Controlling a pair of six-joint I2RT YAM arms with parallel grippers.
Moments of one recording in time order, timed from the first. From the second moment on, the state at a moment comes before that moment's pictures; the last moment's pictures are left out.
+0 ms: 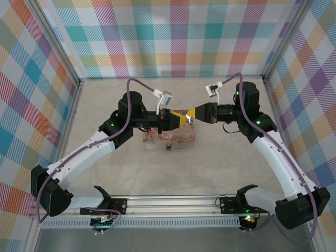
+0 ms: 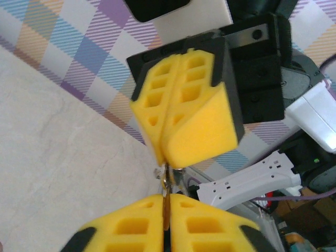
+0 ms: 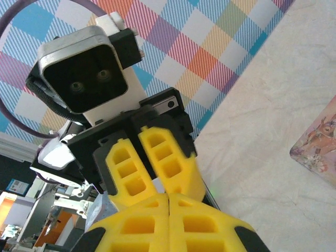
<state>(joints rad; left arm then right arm) -0.70 1.28 1.17 -0.04 0.78 -0.51 0.37 1.14 1.20 -0.38 -1.05 0.65</state>
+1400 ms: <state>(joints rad) -0.70 1.68 1.60 -1.11 0.72 -0.06 0.30 1.17 0.64 0.12 -1.03 0.69</state>
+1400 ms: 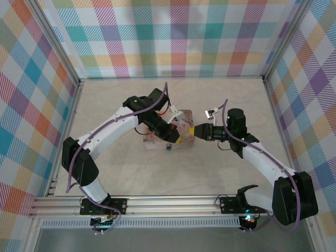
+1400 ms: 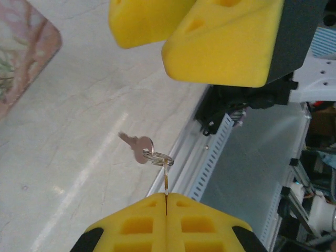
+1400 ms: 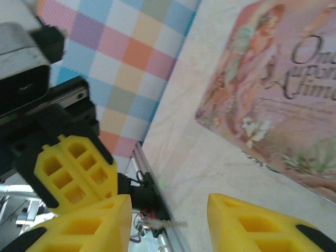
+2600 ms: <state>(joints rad) -0.70 1.68 1.62 -1.10 0.86 -0.04 0.39 1.14 0.66 0.14 -1.18 0.59</state>
